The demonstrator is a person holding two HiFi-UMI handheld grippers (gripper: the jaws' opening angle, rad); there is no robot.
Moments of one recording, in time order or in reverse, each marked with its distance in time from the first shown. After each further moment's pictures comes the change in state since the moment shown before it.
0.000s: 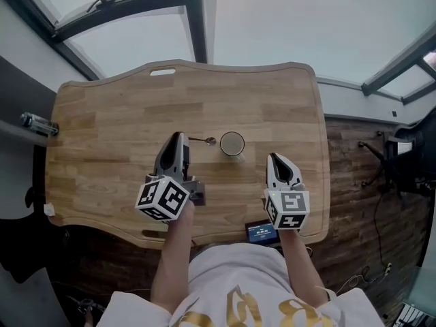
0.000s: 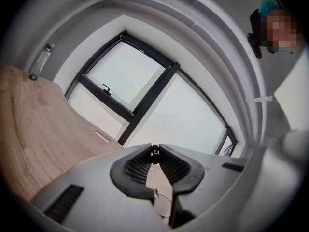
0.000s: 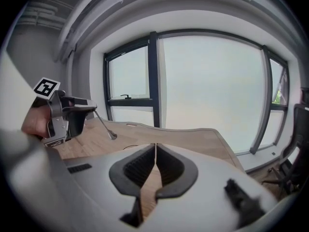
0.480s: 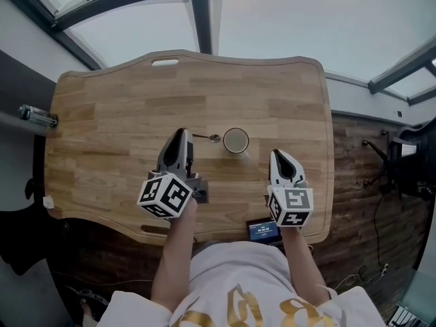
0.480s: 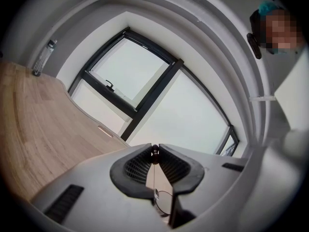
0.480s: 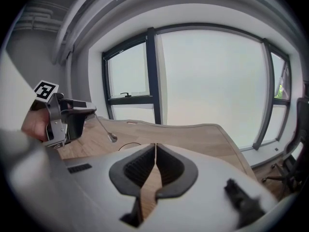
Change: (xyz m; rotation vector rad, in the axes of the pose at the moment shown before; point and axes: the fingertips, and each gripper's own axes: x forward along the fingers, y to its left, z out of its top) left arm 0.009 0.012 -0.016 -0.023 0.032 0.030; right arm 0.019 -0.002 -0.011 0.031 0.036 0.027
